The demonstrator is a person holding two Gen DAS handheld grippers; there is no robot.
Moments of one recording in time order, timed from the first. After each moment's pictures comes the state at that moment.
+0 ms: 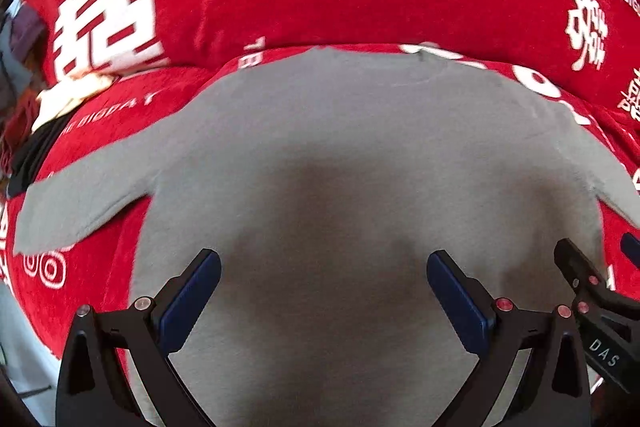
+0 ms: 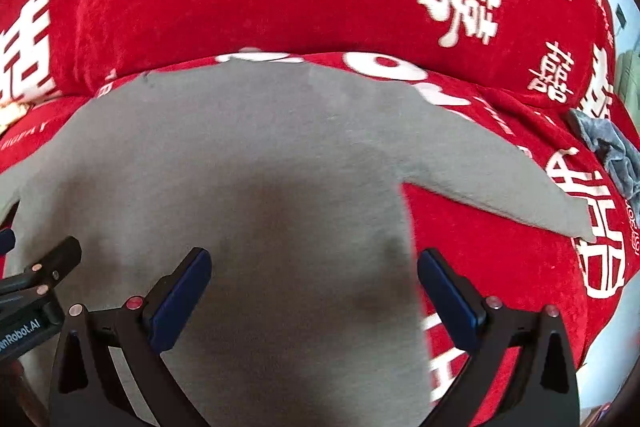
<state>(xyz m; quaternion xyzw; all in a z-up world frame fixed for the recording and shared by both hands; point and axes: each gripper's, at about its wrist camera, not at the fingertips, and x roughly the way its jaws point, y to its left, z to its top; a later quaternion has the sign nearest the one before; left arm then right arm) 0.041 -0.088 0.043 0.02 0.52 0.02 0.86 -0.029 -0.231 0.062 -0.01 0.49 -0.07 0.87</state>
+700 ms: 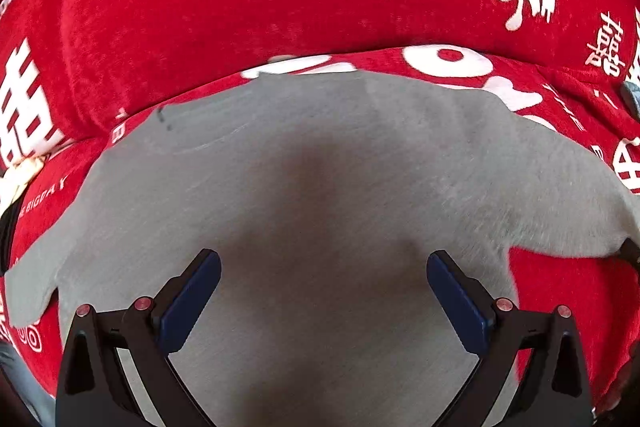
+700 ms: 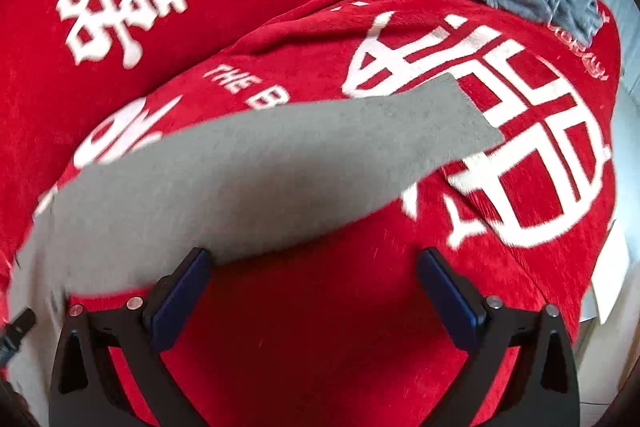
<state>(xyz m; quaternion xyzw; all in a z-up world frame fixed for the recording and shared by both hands) 0.106 -0.247 0.034 0.08 0.53 -0.05 0.84 -0.054 -0.520 0.035 0.23 0.47 -0.26 0.82</state>
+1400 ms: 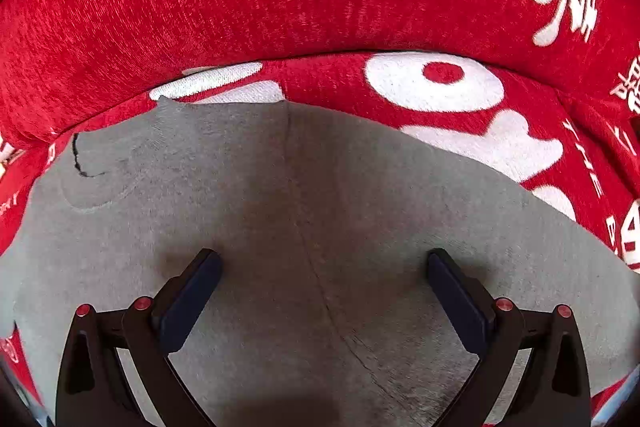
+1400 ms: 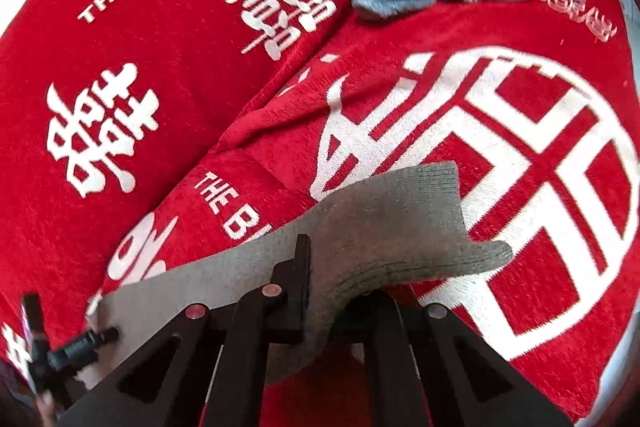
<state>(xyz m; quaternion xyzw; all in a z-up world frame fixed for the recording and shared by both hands) 0.188 -0.313 0.000 0.05 0.58 -0.05 0.81 -0.061 -0.601 0.045 0.33 0.36 -0.24 0.84</state>
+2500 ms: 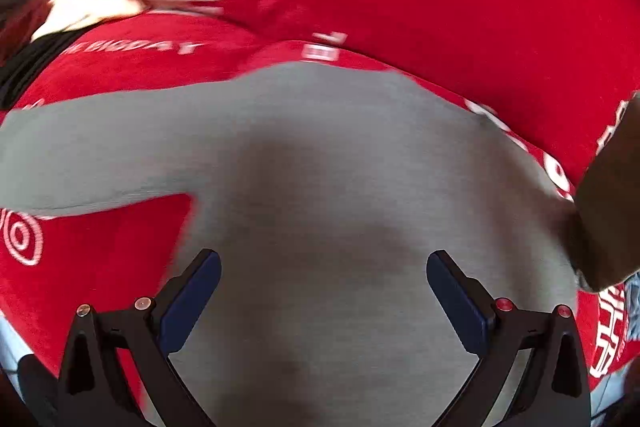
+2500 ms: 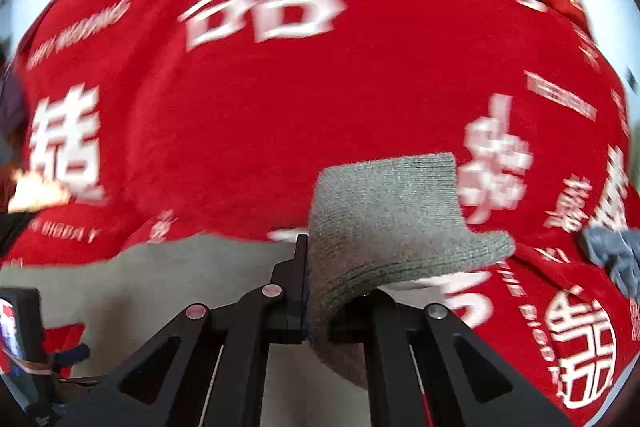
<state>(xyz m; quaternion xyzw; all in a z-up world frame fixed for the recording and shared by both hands) 0.051 0.042 0.032 -0.16 0.52 0.05 0.84 0.053 -0.150 0.183 -0.05 0.34 0.01 0.94</state>
